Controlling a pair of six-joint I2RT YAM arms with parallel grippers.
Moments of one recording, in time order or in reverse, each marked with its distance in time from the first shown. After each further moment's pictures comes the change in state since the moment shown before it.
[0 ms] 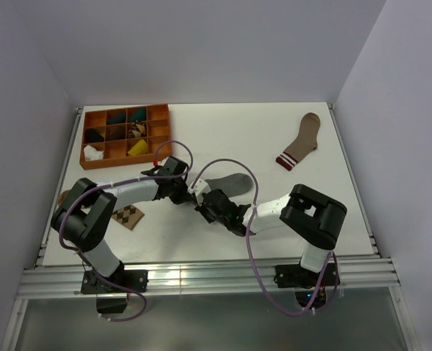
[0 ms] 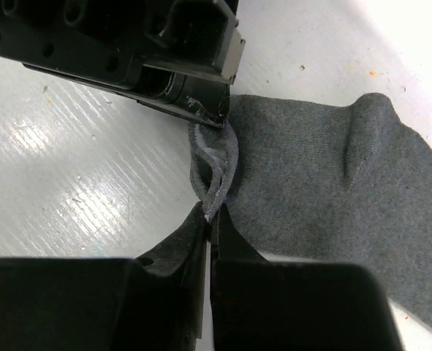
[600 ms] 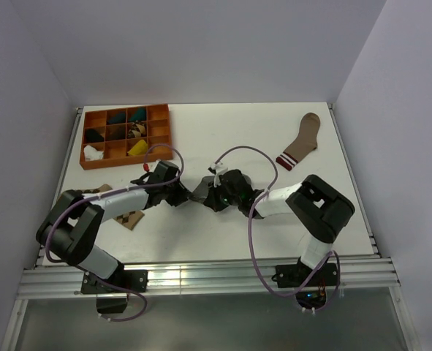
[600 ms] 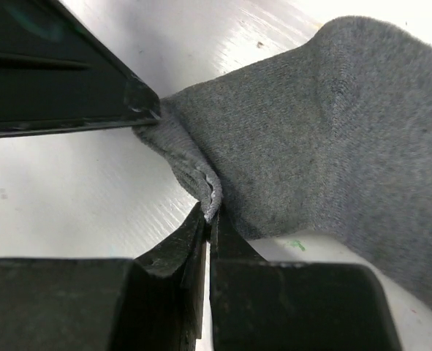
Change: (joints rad) left arm 0.023 -0.121 -0.129 0.116 0.005 -0.107; right arm -0.243 -0.009 -0.001 -0.021 -0.388 0.315
